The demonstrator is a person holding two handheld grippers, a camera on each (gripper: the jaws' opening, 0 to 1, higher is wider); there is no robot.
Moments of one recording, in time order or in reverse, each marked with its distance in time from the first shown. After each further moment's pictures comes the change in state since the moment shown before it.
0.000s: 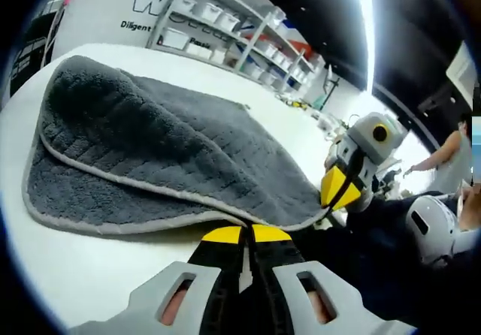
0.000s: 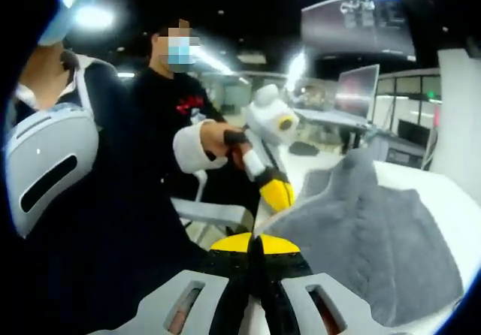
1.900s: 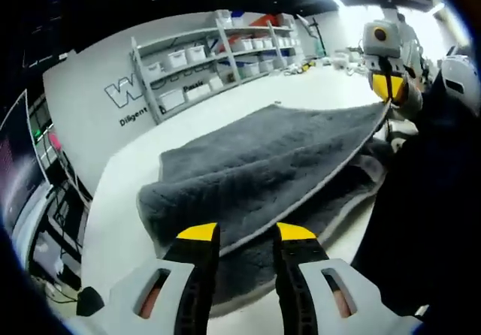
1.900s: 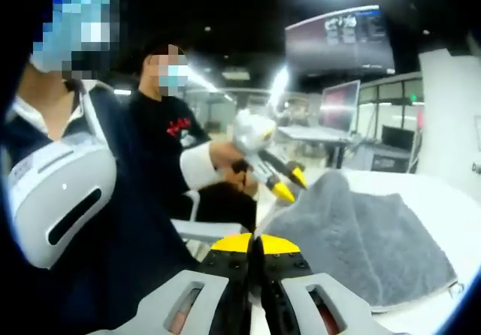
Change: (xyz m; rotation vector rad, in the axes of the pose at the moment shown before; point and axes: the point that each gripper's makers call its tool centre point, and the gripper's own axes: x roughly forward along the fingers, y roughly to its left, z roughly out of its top) left arm -0.056 0.081 0.040 0.681 -0.053 0.369; right arm -0.034 0.004 0.026 0.055 -0.122 -0.093
